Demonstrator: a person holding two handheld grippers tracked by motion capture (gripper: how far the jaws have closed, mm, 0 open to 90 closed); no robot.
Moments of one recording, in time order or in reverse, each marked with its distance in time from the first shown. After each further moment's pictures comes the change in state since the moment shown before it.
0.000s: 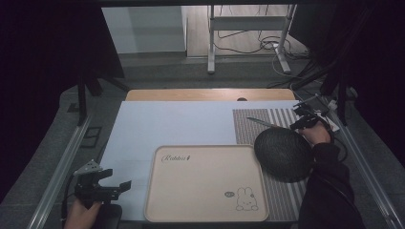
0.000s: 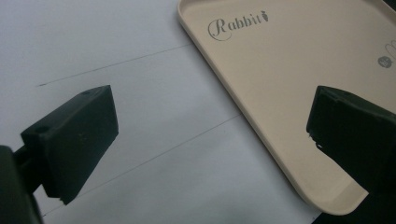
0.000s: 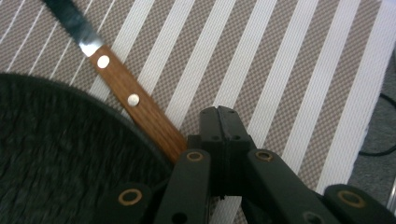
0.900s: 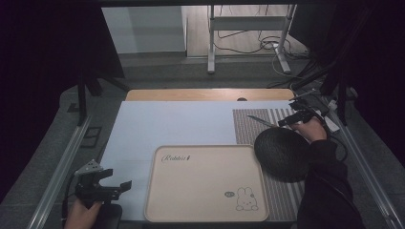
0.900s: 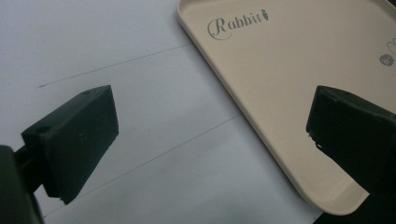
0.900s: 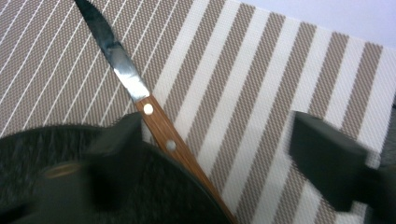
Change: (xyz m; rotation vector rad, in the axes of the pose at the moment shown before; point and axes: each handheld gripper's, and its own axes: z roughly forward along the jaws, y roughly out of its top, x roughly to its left) left arm -0.001 0.001 0.001 0.003 0.003 0.005; right arm 0.019 0.022 -0.009 -0.061 0.007 0.036
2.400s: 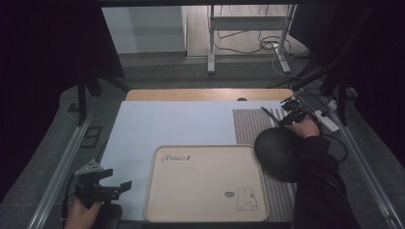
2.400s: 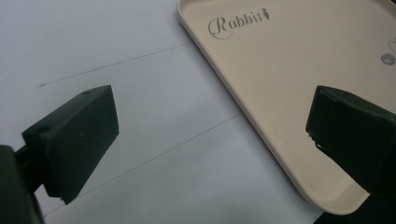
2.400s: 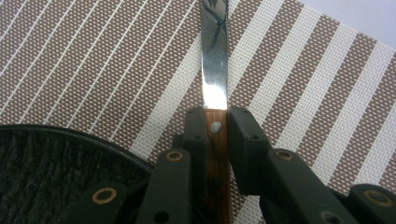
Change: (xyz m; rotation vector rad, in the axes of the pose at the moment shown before) left arm 0.000 0.000 0.000 0.002 0.003 0.001; right arm 0.003 0.011 0.026 0.087 0.040 -0.148
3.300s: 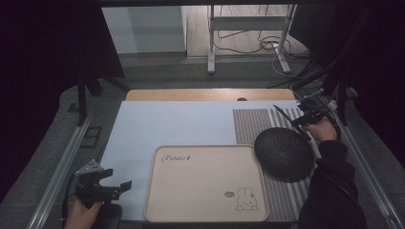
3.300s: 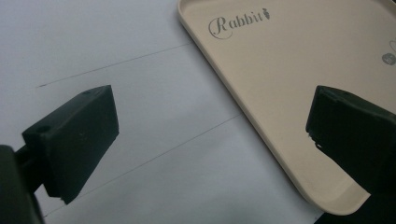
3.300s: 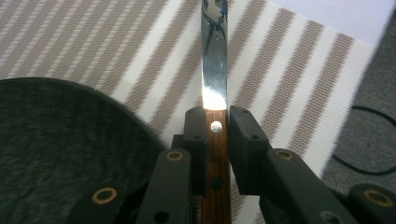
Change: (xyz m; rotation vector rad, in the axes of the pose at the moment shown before) left arm -0.001 0.000 0.000 0.001 0.004 0.000; right arm -0.022 -0.029 -0.039 -0.068 -0.005 0.047
